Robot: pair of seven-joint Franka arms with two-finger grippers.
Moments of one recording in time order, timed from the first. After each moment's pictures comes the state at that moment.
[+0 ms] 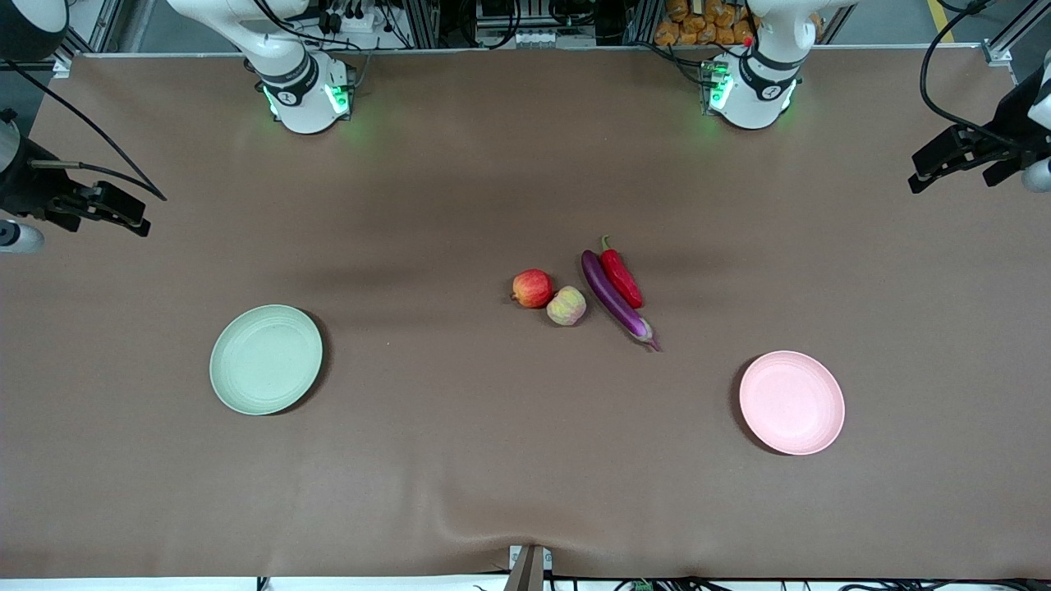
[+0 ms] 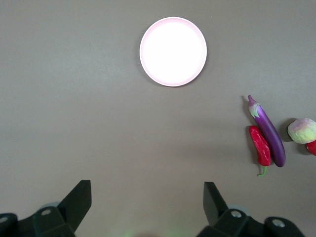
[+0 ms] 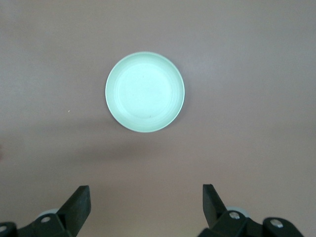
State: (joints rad) left arm 0.21 -0.14 -0.21 -1.68 -0.02 1.56 -0.09; right arm 0.01 -0.03 -0.02 -1.64 -0.03 1.61 0.03
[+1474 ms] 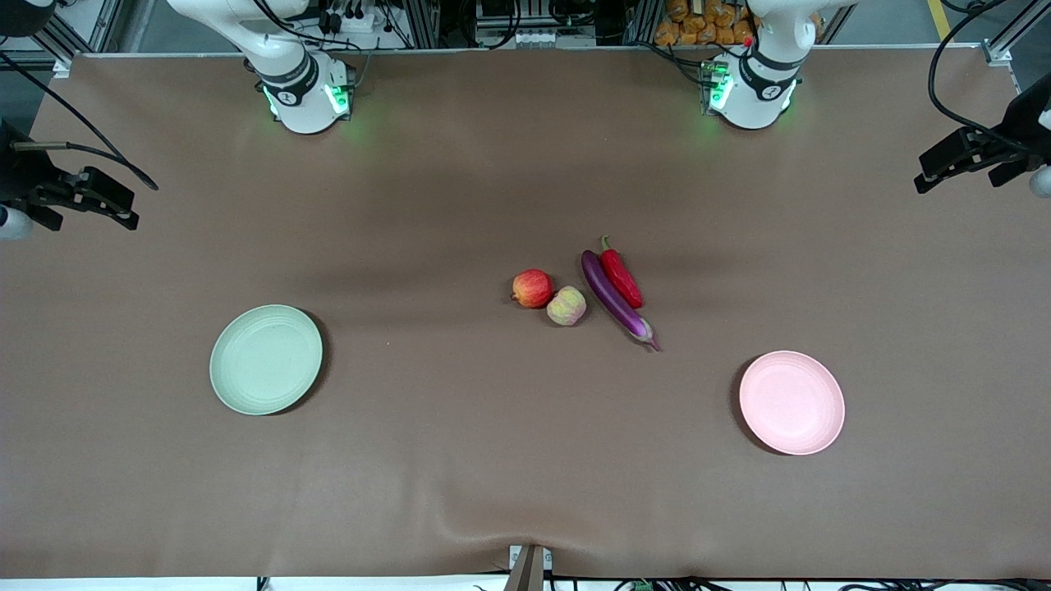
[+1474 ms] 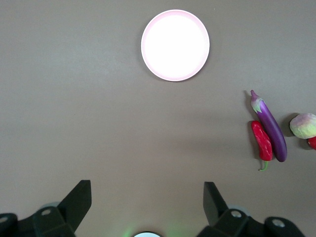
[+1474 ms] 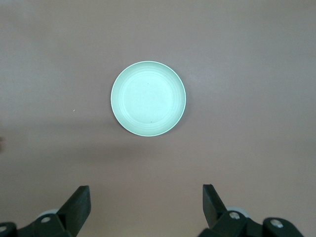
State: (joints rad) left arm 0.21 -0.11 -0.21 -1.65 -0.02 1.53 -0.08; right arm 0.01 -0.02 -0.01 -1.58 -0.03 1.57 -0.01
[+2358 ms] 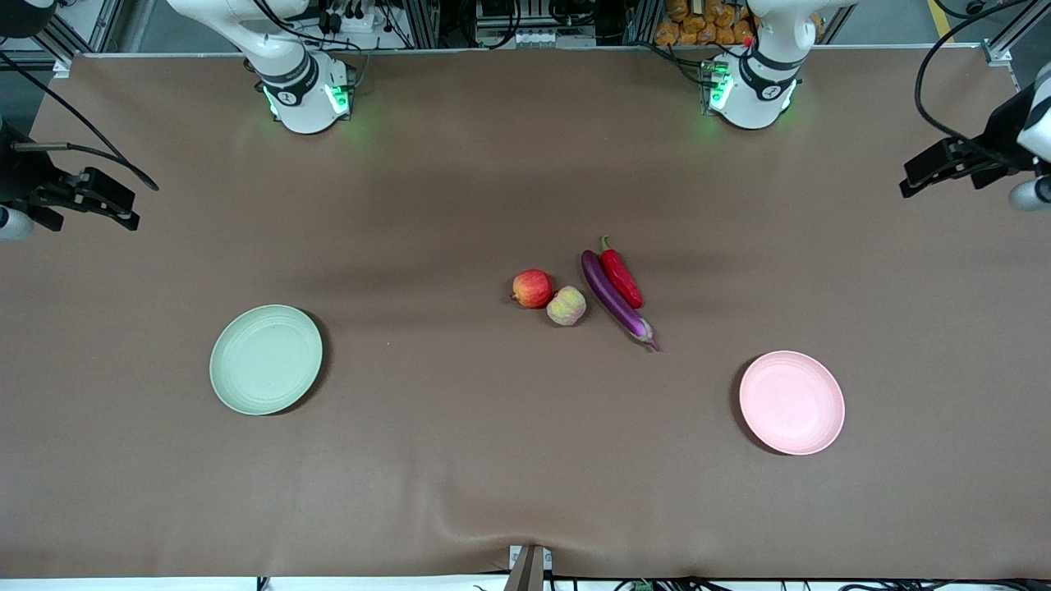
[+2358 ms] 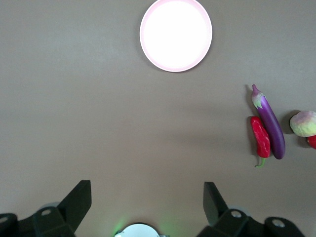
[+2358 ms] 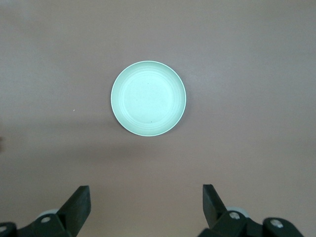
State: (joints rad) left arm 0.21 -0.08 -0.22 -1.66 -0.03 1.50 -0.16; right arm 0.01 -0.02 -0.01 -1.58 -0.03 1.57 -0.01
